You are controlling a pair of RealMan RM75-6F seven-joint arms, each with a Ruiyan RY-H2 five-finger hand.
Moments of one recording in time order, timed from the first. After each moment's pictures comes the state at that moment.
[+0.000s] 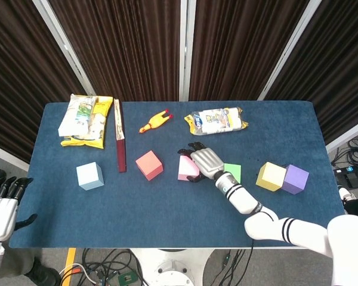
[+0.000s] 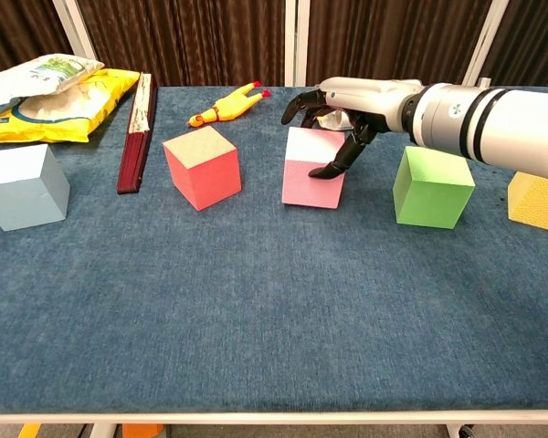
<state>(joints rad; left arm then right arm) -0.04 -1.15 -0.03 -1.60 1.54 1.55 0.19 0.94 -1.59 0.23 -1.35 -1.09 0.71 -0.10</state>
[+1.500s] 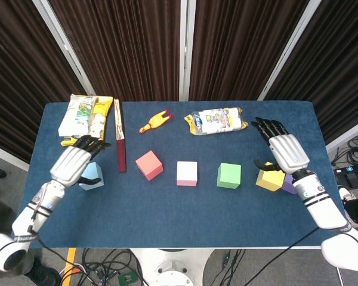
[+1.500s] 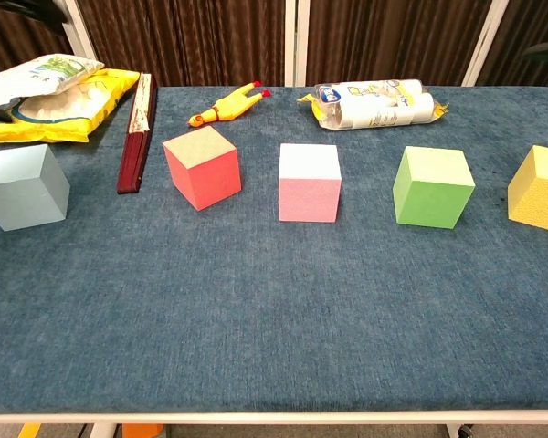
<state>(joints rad) -0.54 -1.14 -0.22 -1.69 1.45 1.00 0.03 0.64 -1.00 0.18 -1.71 -1.26 1.02 0.08</state>
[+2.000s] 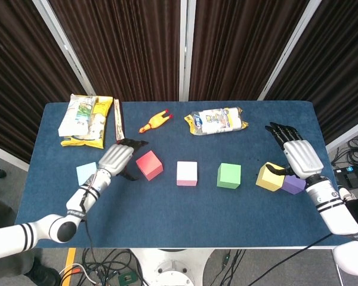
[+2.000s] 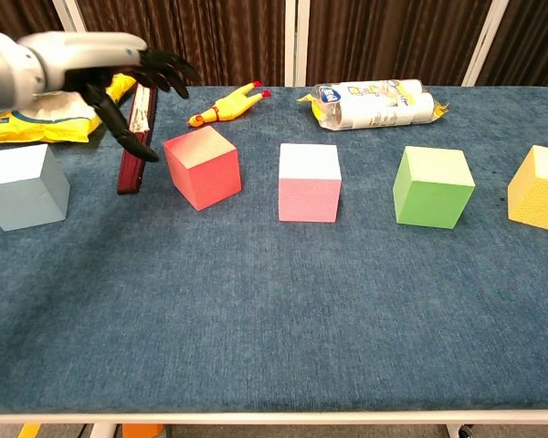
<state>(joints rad) -0.81 -1.40 -0.27 -1.61 0.95 0.78 0.25 0.57 -1.00 0.15 -1.65 -1.32 1.03 0.18</state>
